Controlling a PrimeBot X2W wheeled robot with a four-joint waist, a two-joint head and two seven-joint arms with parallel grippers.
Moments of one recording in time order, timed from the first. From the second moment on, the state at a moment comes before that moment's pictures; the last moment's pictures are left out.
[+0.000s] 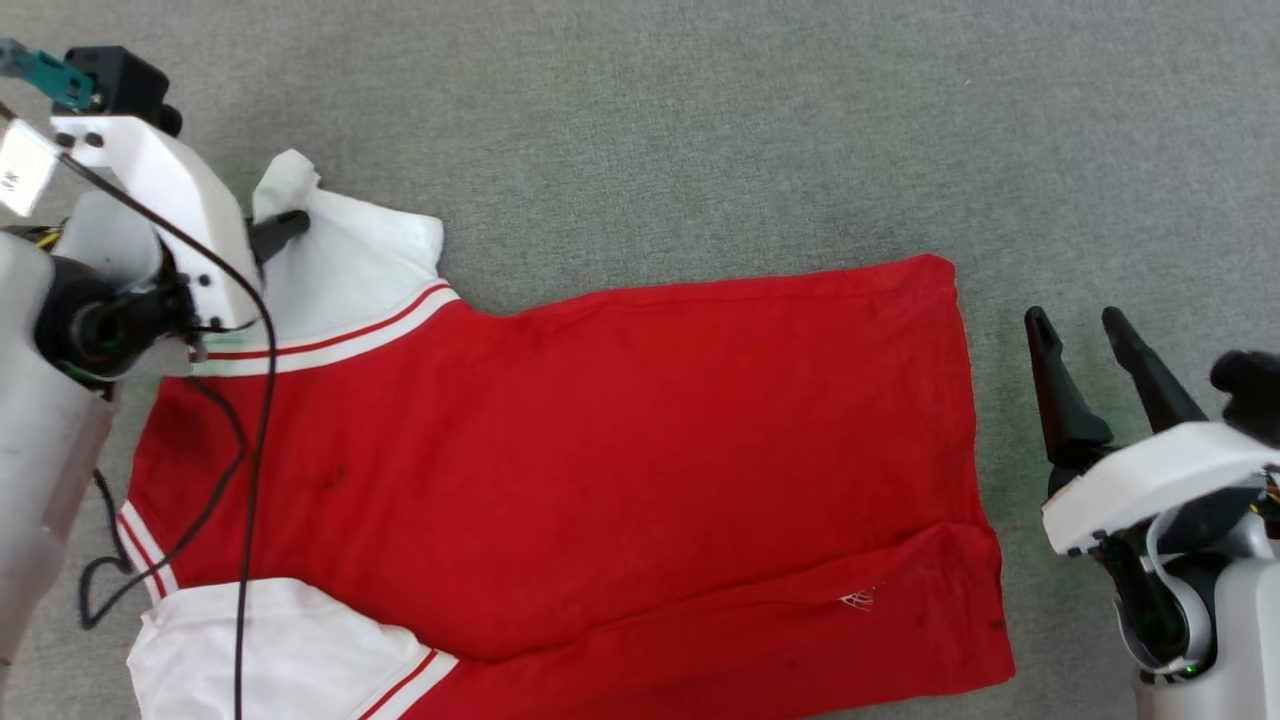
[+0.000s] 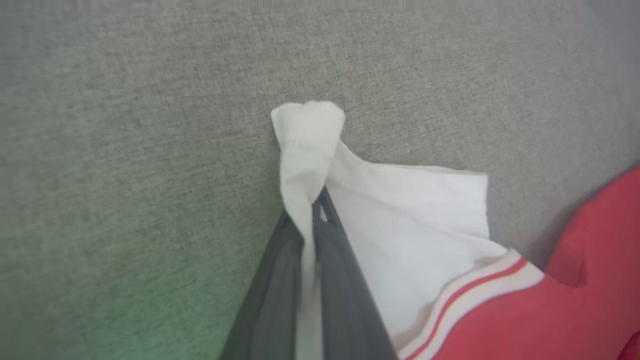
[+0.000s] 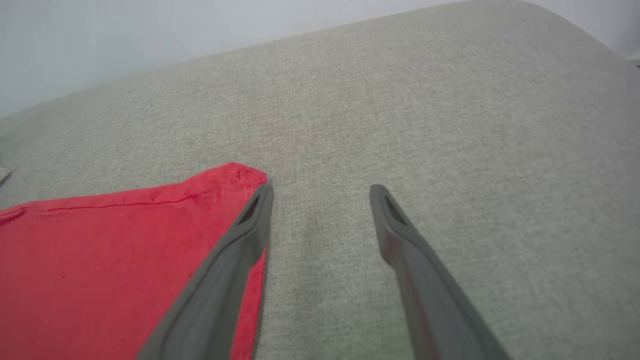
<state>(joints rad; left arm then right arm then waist) -0.96 0.65 -0.62 0.57 -1.09 -0.12 0.66 -0.22 -0.05 -0.11 -0.04 0.29 0.13 0.17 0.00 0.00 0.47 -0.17</state>
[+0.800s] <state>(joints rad) -0.95 0.59 -0.66 0.42 -1.04 -0.13 0.47 -0.53 -0.21 0.00 0.17 0.27 0.13 0.98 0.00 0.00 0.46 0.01</state>
